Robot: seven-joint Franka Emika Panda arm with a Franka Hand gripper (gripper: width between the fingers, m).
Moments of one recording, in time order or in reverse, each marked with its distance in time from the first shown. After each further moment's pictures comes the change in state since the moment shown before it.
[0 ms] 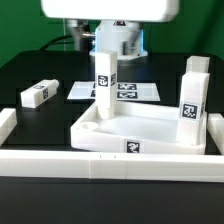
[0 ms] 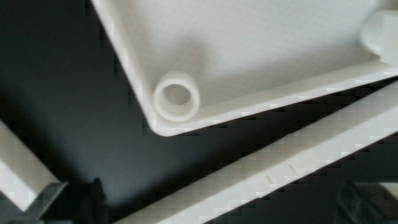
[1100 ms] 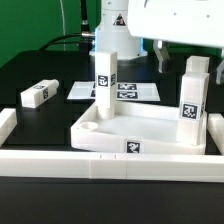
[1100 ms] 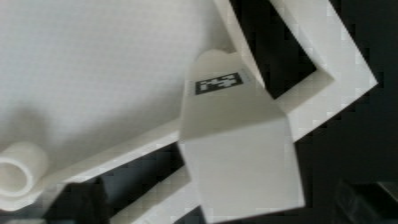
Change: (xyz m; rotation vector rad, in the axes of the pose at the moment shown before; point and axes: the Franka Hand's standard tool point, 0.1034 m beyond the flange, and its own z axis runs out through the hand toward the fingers) arm -0.028 -0.142 0.005 -0.009 -0.015 0.155
